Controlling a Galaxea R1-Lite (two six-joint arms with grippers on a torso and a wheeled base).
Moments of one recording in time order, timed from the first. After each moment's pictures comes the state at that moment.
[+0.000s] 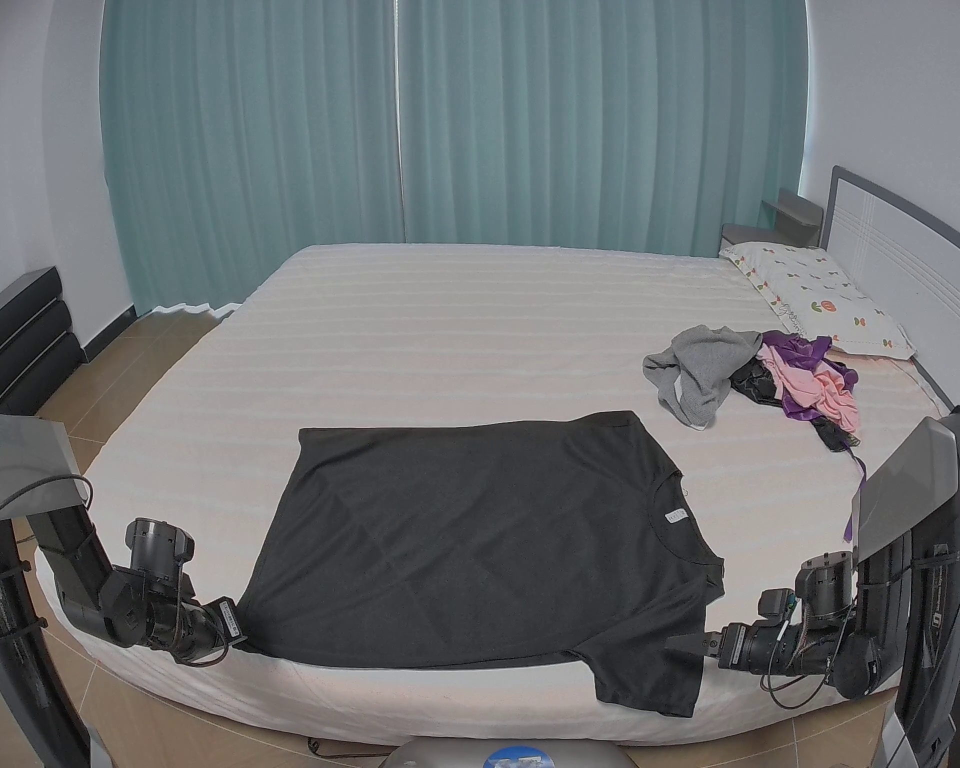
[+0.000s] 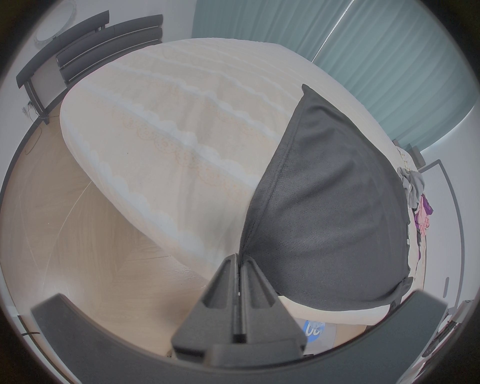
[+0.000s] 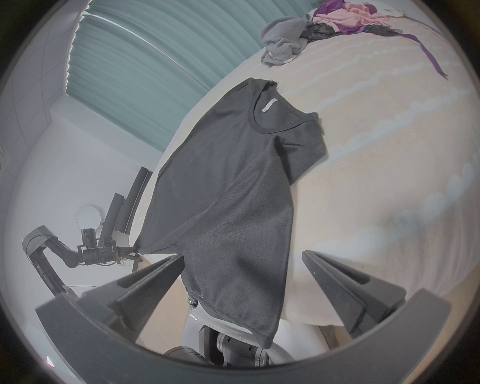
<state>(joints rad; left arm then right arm) 0.04 2.09 -0.36 -0.66 -0.07 -0.50 0.16 2.38 -0.04 -1.55 0.45 0.51</state>
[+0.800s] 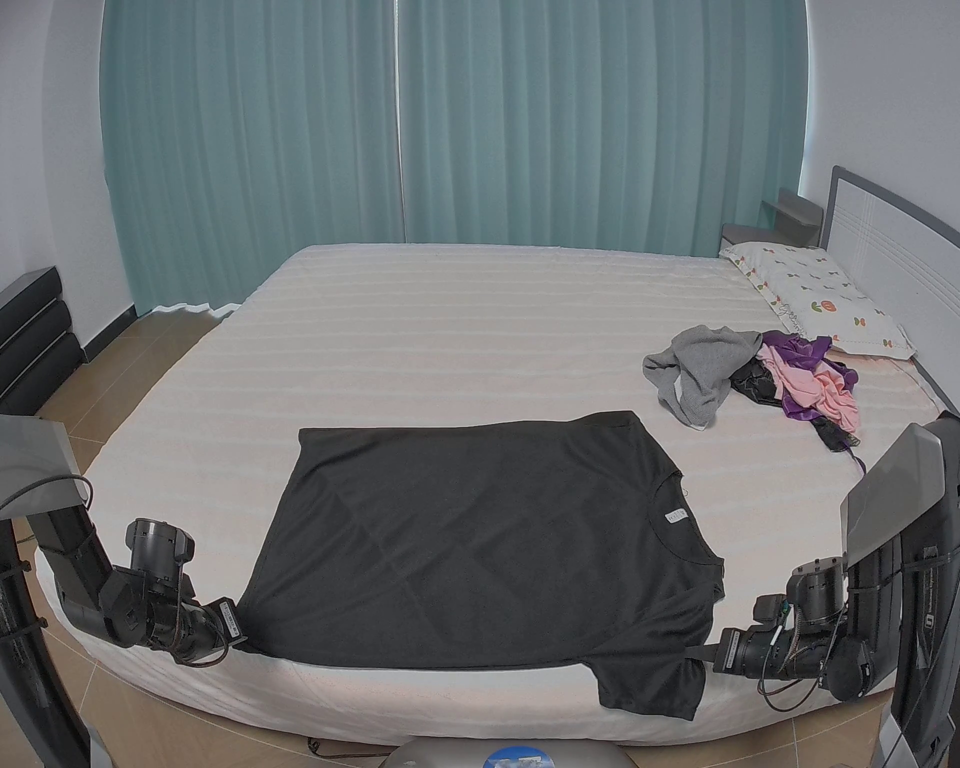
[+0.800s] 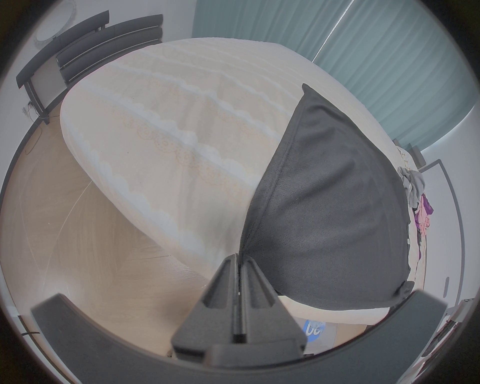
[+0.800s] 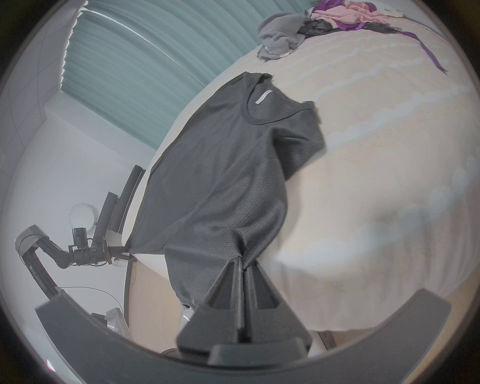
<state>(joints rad) 0.04 2.09 -0.36 -0.66 -0.07 -0.50 0.17 2.42 -0.06 -1.55 0.40 0.52</state>
